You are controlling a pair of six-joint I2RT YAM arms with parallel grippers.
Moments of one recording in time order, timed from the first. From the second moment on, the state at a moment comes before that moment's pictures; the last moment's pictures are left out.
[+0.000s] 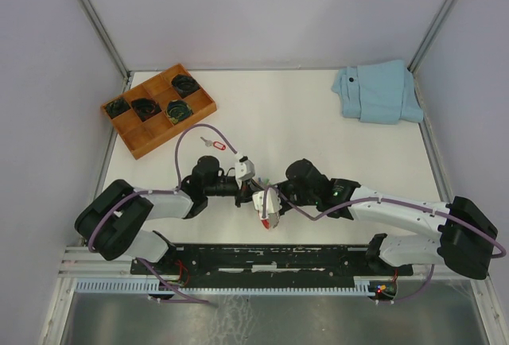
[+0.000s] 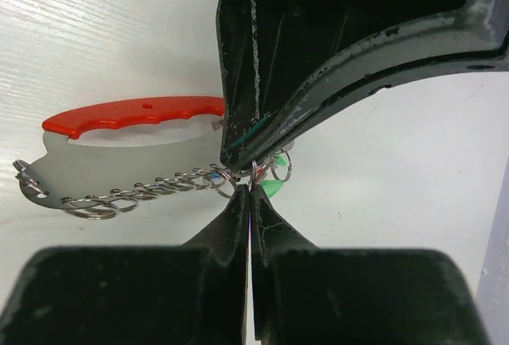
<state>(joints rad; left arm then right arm) -0.65 1.43 0.36 0.78 0.82 0.08 1.01 1.23 0.71 -0.17 -0.18 -0.91</state>
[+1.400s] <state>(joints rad) -0.66 1.44 0.36 0.85 0.84 0.07 1.02 1.19 0.70 -0.19 -0.16 -0.90</state>
